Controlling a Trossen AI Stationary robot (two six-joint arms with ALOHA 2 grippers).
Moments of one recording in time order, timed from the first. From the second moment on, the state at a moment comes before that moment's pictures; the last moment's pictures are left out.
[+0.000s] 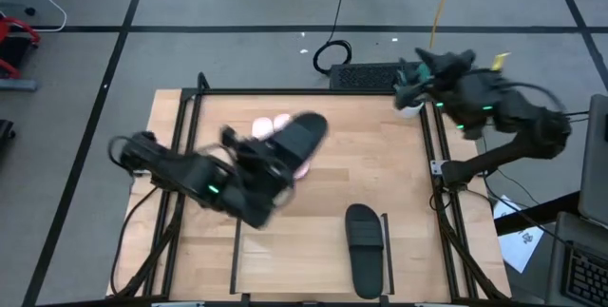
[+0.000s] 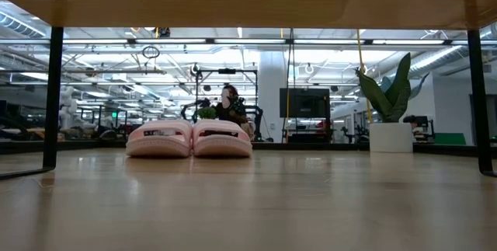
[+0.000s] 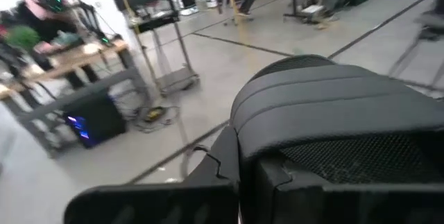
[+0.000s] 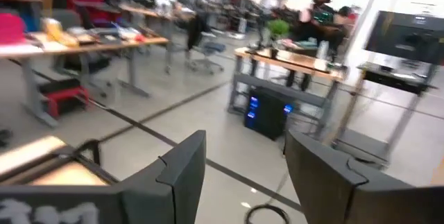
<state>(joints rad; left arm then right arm) -0.45 1.76 2.08 -1.30 -1.32 -0.81 0.09 1.11 1.61 -0.67 1.12 0.04</state>
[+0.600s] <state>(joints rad) -0.54 1.90 2.12 -1.01 -1.44 -0.82 0.09 0.95 1.61 -0.77 0.94 0.10</state>
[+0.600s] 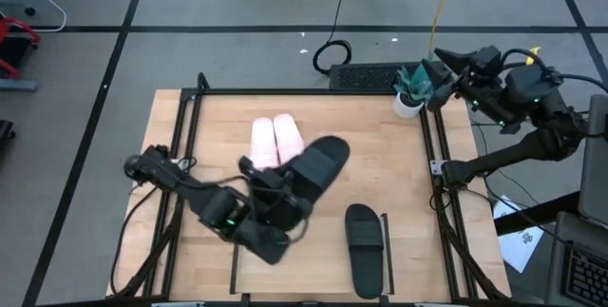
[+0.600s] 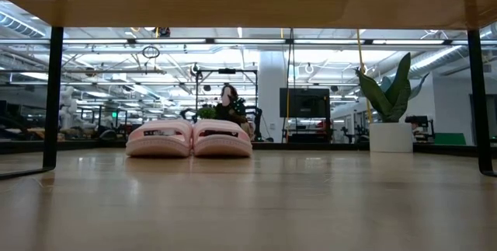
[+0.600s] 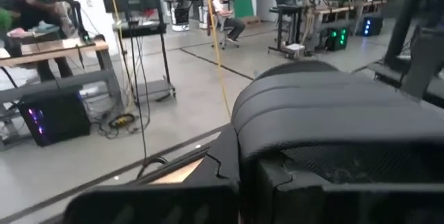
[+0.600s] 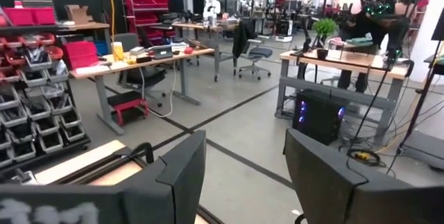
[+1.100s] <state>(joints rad) -0.63 1.91 2.12 -0.60 -1.57 -0.43 0.09 1.04 1.61 -0.77 0.93 0.12</state>
